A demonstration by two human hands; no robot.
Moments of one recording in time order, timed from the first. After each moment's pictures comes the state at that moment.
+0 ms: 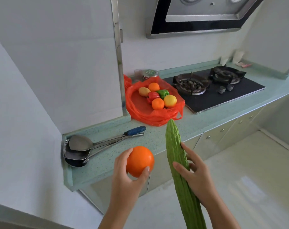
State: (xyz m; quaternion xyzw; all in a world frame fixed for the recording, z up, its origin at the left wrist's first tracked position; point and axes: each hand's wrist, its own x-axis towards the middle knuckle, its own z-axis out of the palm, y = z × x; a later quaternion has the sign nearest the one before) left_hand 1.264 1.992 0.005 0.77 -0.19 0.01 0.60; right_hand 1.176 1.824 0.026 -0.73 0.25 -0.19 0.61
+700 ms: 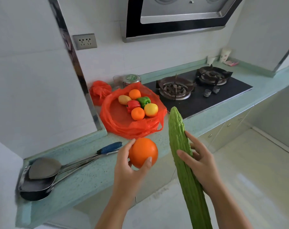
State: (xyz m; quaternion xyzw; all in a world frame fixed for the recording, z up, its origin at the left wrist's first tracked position) left_hand 1.298 1.853 0.033 0.74 -0.20 -0.05 0.64; right_hand 1.200 1.690 0.055 -0.69 0.24 -0.25 0.63
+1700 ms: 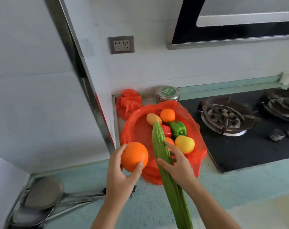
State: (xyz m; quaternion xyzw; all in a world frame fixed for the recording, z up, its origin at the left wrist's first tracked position) left_hand 1.477 1.800 0.006 0.80 -0.07 0.08 0.59; right_hand 1.459 1.614 -0.002 -0.83 0.12 -0.04 0.55
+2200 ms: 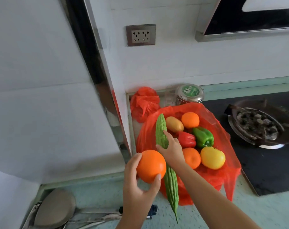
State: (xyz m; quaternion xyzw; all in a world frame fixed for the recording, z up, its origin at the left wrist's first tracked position) left_hand 1.524 1.809 -0.019 0.79 -0.07 0.10 0.60; right_hand 1.613 1.660 -0.046 -0.88 0.16 -0.01 0.44
